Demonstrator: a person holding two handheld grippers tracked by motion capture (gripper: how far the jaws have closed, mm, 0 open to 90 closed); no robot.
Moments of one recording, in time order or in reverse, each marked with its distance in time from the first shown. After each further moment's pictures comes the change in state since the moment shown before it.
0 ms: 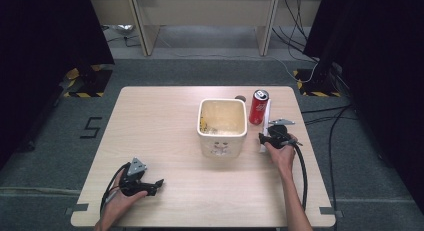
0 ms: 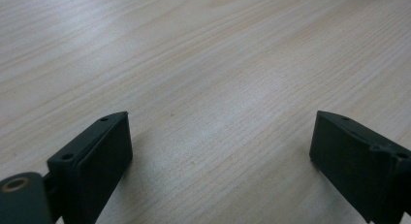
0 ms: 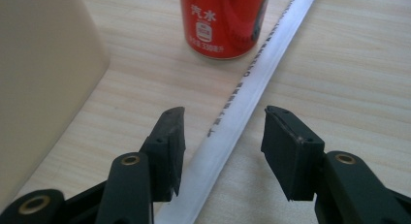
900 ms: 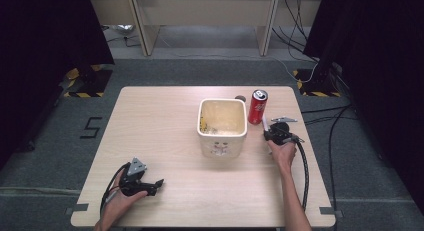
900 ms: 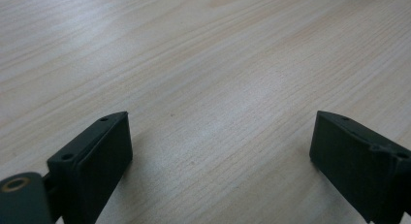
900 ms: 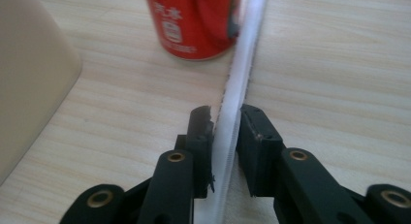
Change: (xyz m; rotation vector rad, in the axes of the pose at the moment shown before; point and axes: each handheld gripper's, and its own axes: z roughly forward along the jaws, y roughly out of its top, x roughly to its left) left arm 0.000 0.000 0.000 0.000 0.000 0.000; right arm -0.014 0.001 0.012 0.009 0.000 0.047
